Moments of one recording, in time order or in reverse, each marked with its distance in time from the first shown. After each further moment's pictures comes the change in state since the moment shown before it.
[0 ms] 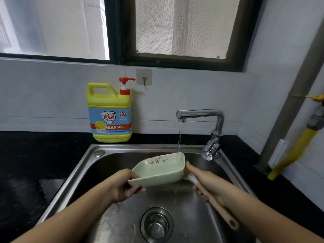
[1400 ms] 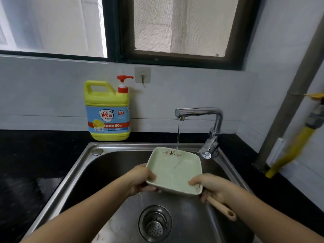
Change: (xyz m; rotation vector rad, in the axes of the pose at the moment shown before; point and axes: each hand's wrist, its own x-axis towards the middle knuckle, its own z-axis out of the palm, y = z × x) left_hand 0.024 -0.005 0.038 0.324 -0.125 0.225; right_hand 0.022 0.015 -0.014 0.017 -0.143 0.167
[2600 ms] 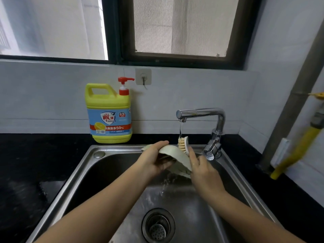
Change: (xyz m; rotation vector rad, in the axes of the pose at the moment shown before) left_hand -0.024 0.065 0.039 -0.659 0.047 0.038; right_hand 0.009 0.000 0.024 -1.131 0.908 -1.013
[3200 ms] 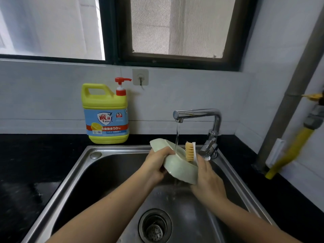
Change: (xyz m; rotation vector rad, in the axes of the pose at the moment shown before) left_hand 0.000 -0.018 0.010 0.170 -0.003 0.133; right_hand -0.017 0.007 -0.005 0.224 -0.142 0.255
